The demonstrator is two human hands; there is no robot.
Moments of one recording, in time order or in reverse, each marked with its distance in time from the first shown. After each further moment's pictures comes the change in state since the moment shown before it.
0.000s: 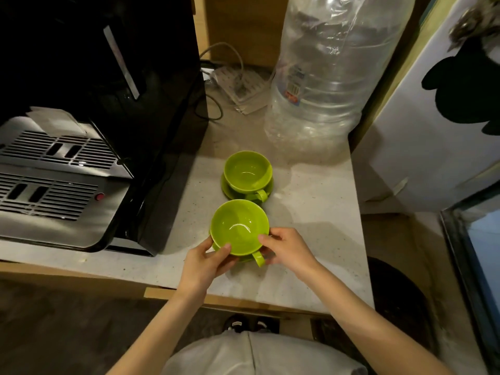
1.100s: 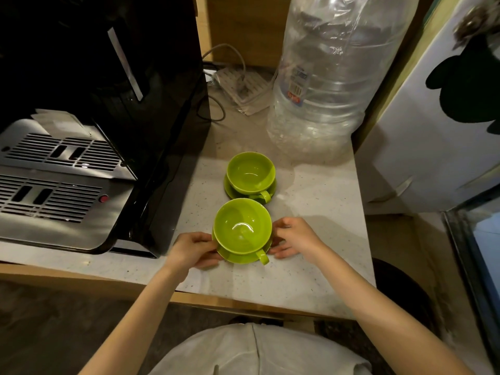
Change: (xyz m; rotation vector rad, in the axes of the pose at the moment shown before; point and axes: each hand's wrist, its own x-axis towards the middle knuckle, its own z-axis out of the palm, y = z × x) left_hand 0.047 0.013 -0.041 0.292 -0.051 -0.118; right_hand 0.033 -0.001 -0.025 -0.016 -0.054 0.188
